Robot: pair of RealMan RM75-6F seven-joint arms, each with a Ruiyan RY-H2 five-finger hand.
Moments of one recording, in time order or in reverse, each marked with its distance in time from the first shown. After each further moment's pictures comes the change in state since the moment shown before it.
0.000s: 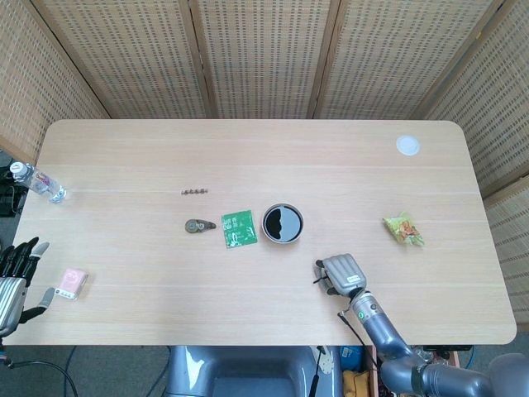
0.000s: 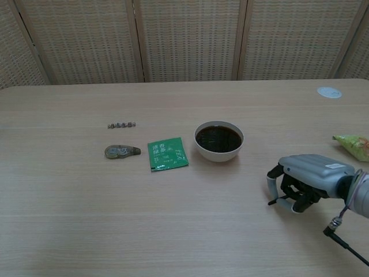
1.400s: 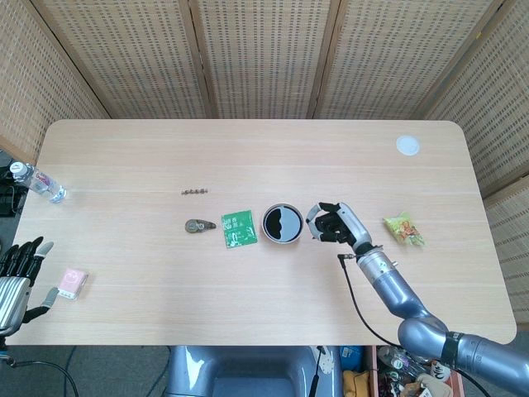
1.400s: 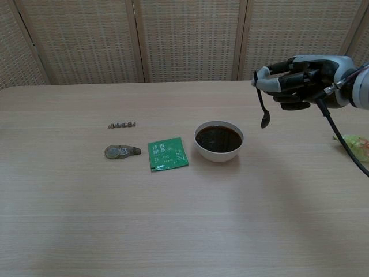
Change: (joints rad) left arm -0.005 0.005 0.003 -0.016 0.009 -0.002 0.017; right arm 0.079 0.293 0.368 -0.326 0.256 -0.256 0.822
